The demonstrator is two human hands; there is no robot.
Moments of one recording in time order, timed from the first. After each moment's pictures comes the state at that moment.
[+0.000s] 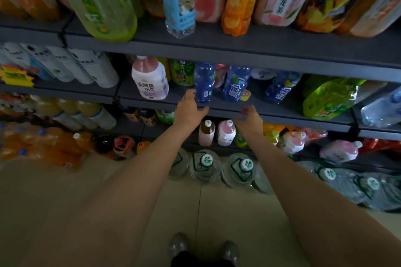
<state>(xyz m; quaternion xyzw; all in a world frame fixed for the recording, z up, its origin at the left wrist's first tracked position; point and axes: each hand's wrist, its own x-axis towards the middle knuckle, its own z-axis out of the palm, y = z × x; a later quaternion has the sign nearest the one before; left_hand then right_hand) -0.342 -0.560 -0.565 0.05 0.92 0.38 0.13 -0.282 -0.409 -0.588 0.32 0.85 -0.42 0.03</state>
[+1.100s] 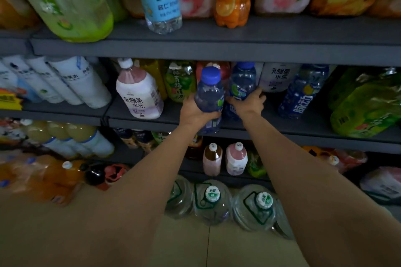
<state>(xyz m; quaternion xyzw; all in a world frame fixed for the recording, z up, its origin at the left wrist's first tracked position) -0.406 -0.516 -0.646 0.01 0.85 0.52 0.08 -0.402 -0.372 -0.654 0.35 0.81 -0.47 -0.06</state>
